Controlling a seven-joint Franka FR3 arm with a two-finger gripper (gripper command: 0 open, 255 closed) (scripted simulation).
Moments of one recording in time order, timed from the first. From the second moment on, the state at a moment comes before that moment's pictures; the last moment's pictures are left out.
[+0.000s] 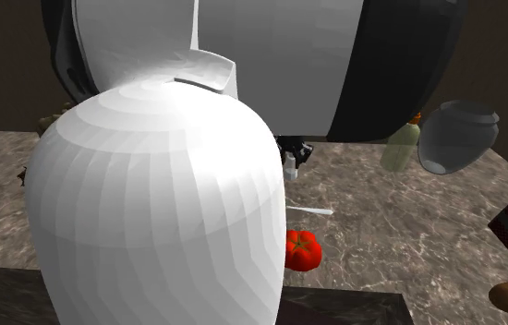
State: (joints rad) arm -0.10 0.14 0.17 -2.21 -0.16 2.55 0.31
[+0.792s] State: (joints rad) arm -0.10 0.11 0.17 -2.20 -0.14 2.51 0.29
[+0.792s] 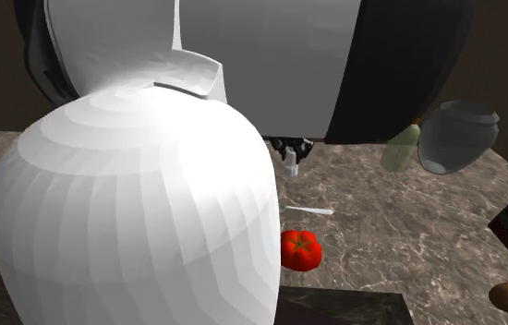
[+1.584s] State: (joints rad) arm -0.10 0.02 0.18 -2.12 -0.10 2.35 0.25
